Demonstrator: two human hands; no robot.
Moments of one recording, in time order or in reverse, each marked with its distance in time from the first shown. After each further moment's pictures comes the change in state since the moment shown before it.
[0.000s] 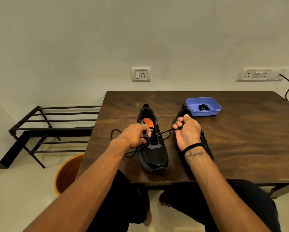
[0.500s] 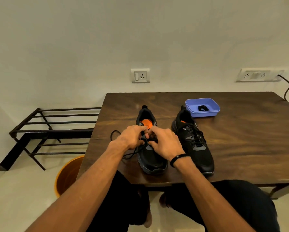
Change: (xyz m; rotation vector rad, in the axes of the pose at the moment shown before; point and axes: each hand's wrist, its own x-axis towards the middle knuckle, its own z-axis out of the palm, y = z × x) left_hand -0.002 -0.001 -0.001 0.071 0.020 -0.003; right_hand -0.023 0.038 -0.010 -1.756 -0.631 -0.732
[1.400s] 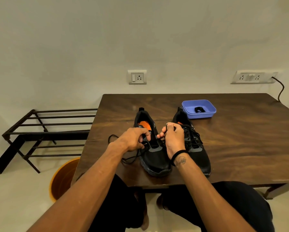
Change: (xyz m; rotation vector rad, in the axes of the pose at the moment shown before) left_hand 0.004 0.007 0.001 -0.129 -0.086 0.032; right_hand 0.023 0.016 0.007 1.250 0.431 0.663
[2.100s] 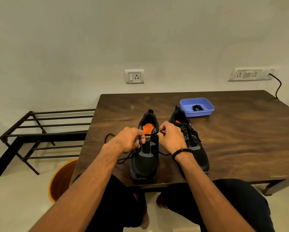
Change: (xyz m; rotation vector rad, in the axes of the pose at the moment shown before) left_hand -0.011 0.002 -0.004 0.046 0.018 -0.013; right_hand -0.004 -0.015 -0.021 -1.147 -0.169 -0.335
